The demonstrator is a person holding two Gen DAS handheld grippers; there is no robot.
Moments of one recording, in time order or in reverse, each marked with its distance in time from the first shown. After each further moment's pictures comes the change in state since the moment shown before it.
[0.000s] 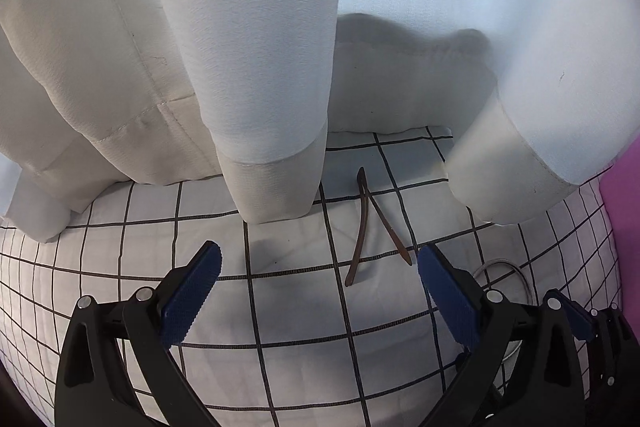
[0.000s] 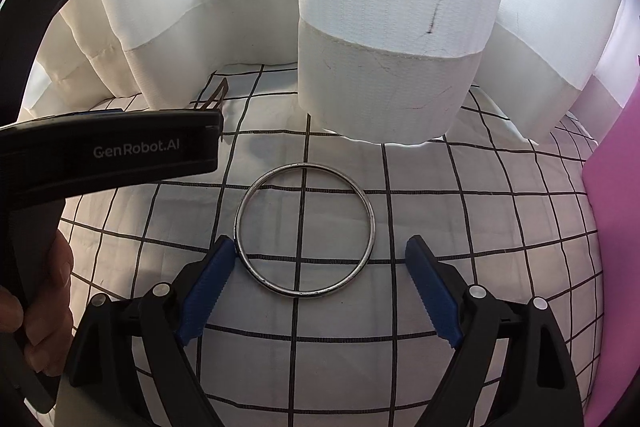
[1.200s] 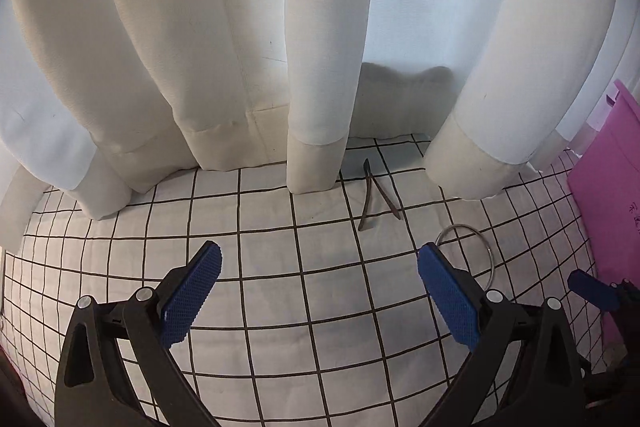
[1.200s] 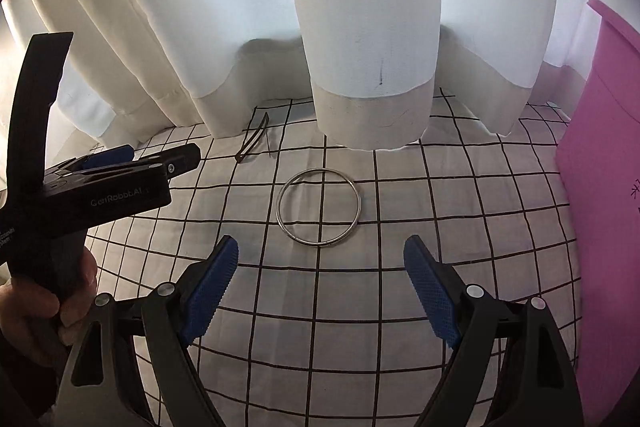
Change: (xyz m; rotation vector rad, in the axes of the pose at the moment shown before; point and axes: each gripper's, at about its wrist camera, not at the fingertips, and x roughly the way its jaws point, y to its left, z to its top) left arm -0.073 0.050 -0.040 -0.001 -0.064 0.001; right arm -0.079 -0.021 -0.007 0.068 -0.030 0.144
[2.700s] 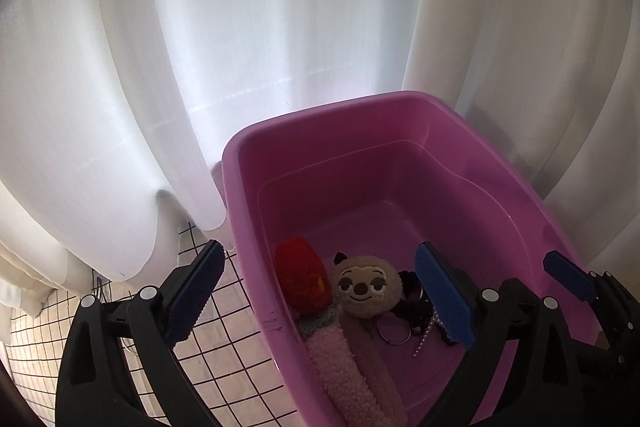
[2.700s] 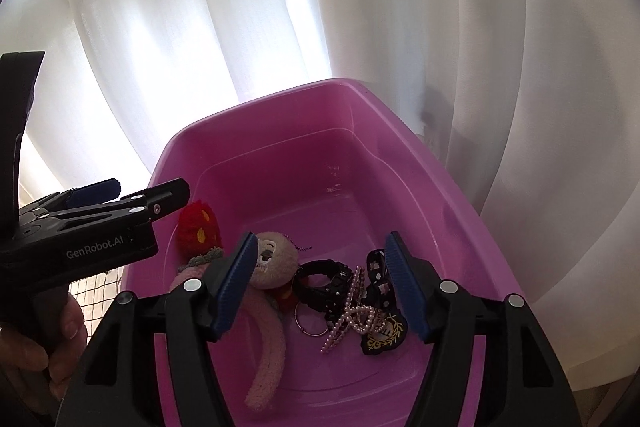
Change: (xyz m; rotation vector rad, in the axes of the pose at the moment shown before) left arm -0.129 -0.378 0.051 0.289 -0.116 -0.212; right arm -0.239 -0.298 -0.028 0.318 -0.277 -0.246
